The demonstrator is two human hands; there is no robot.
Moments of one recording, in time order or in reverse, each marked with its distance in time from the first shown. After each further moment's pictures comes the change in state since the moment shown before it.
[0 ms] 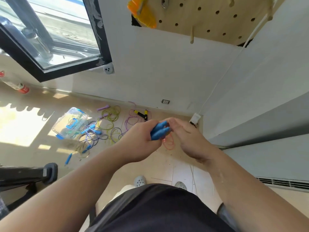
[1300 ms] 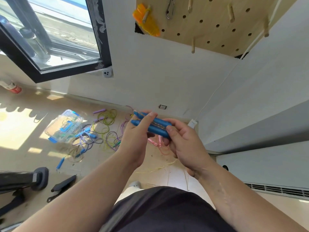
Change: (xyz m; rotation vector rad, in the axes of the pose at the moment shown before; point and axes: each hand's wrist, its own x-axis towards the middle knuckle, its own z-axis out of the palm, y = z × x) left_hand 0.007 0.014 -0.004 -1.164 0.426 -0.292; right_hand -0.002 -0.027 0.033 0.313 0.198 0.059
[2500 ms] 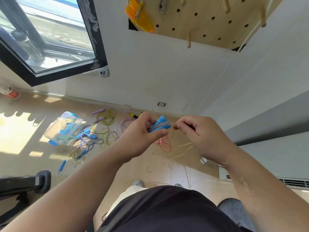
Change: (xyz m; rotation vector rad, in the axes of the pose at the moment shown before) left_hand 0.018 0.003 -0.019 0.835 -0.335 0.094; right_hand 0.009 -0.012 -0.057 -0.819 0.013 -0.268
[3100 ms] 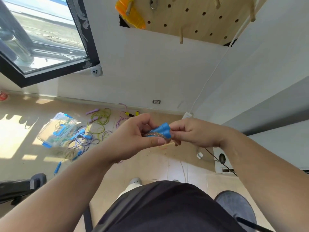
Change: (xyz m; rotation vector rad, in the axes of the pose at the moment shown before) left_hand -0.019 0.013 -0.011 -0.194 -0.259 0.145; right_hand 0.022 0.019 -0.009 0.112 -0.647 -0.006
